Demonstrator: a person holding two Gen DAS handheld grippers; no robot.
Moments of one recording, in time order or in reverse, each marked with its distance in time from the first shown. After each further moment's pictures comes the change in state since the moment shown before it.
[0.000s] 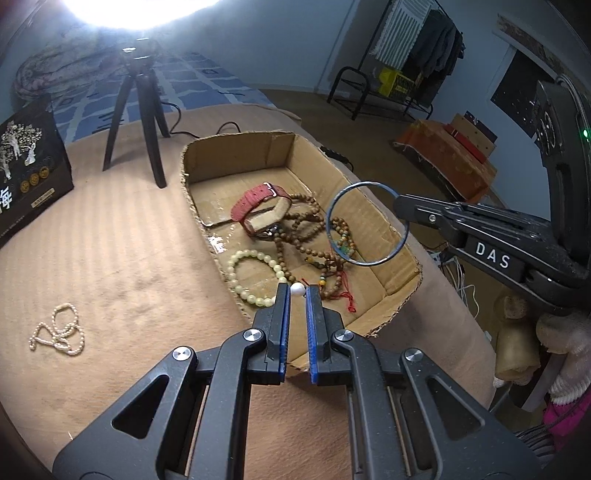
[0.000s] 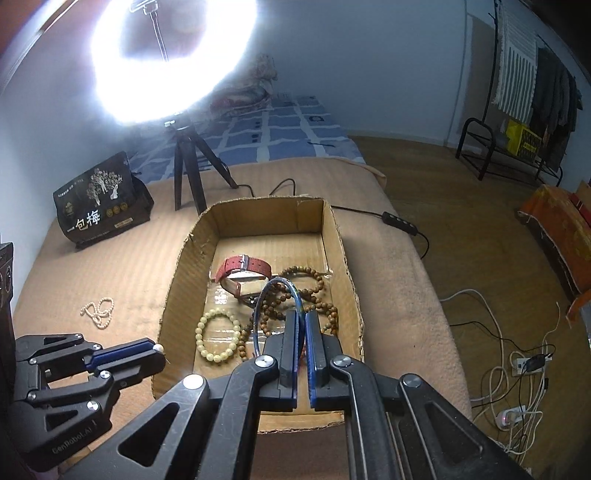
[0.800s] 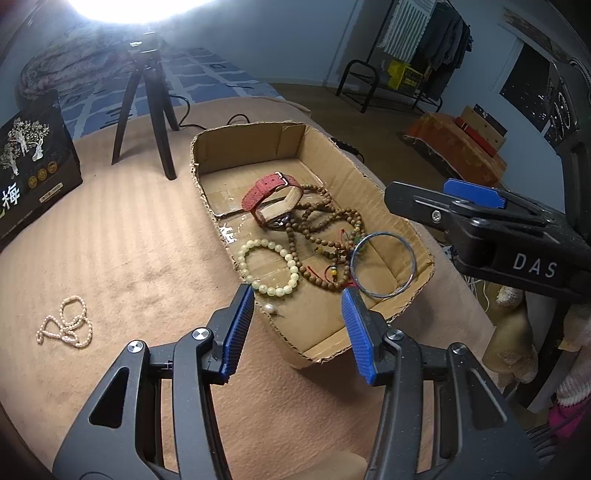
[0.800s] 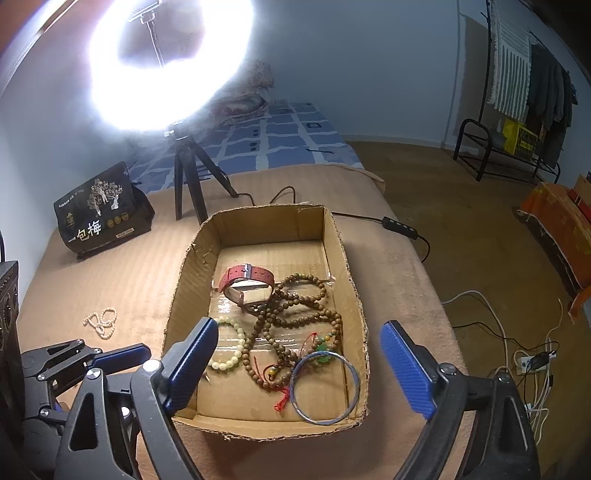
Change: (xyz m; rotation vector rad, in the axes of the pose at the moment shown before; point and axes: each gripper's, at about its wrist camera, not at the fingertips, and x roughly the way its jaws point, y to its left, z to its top) left arm -0.001 0.004 -0.003 0.001 0.022 0.048; right arm -0.003 0.002 0.000 0.021 -0.036 0.006
